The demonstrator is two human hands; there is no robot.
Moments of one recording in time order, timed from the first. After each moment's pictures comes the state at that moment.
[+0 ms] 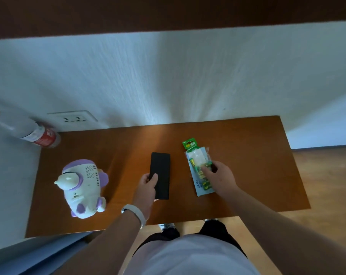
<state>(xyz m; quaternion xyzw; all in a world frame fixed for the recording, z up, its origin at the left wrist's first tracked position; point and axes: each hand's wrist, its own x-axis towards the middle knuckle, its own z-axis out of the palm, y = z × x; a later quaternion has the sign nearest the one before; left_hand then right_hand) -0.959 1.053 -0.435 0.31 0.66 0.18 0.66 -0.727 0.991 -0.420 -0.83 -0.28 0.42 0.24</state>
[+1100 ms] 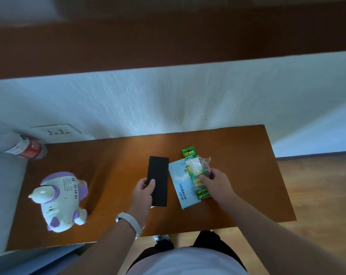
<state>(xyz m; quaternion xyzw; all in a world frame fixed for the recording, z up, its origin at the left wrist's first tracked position) -0.906 1.041 -0.417 0.34 0.64 0.21 0.66 -0.673 0.976 -0.428 -0.79 -0.23 0.47 0.31</state>
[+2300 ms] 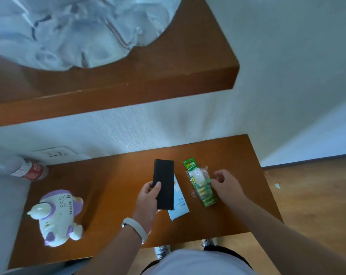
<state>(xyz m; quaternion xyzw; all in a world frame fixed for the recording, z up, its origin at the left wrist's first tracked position) -0.846 1.027 -0.373 0.34 0.61 0.22 0.68 -0.603 0.954 -0.396 -0.83 -0.30 0.39 0.25</state>
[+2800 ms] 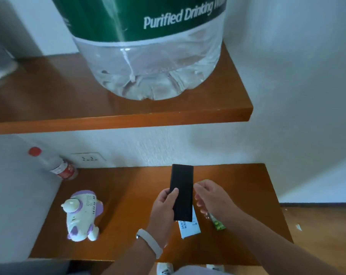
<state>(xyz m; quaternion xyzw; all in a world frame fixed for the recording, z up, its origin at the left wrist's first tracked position) -0.833 1.012 -0.306 0.34 0.55 0.30 0.70 -0.668 0.991 -0.300 -0.67 -0.38 0.54 0.34</state>
